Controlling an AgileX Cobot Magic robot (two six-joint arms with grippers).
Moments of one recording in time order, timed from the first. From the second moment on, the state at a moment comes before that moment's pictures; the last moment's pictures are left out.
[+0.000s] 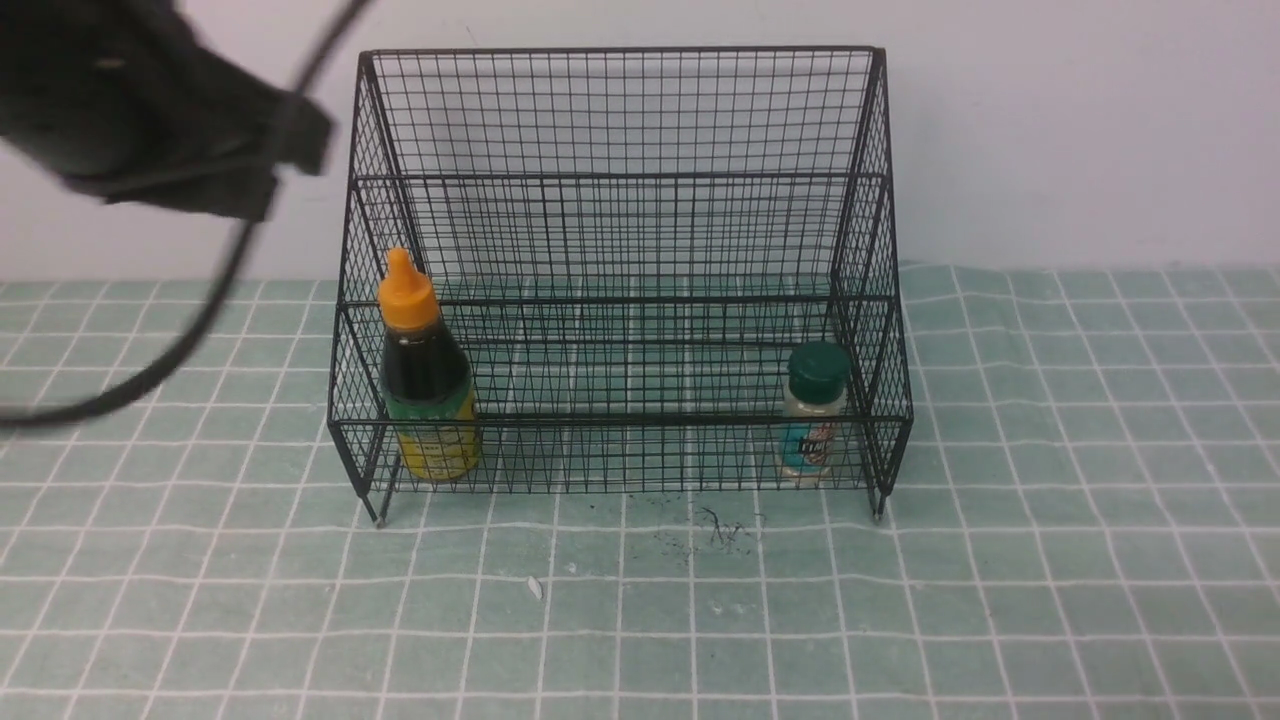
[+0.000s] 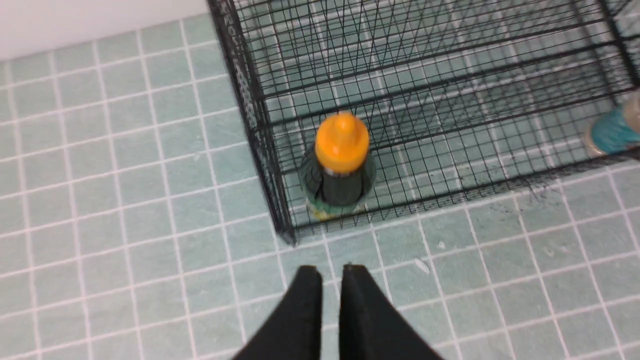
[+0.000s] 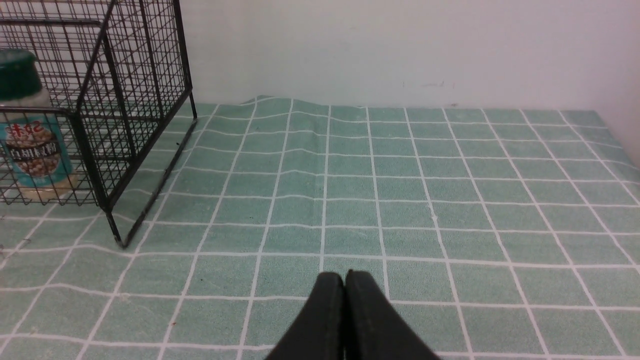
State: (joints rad) right arm 0.02 -0.01 0.02 -0.11 0.37 0.13; left arm -0.30 1.24 -1.47 0.05 1.18 -0.10
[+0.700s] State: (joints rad) right arm 0.02 -0.01 0.02 -0.11 0.37 0.13; left arm -0.30 0.25 -0.48 0.01 0.40 -0.19
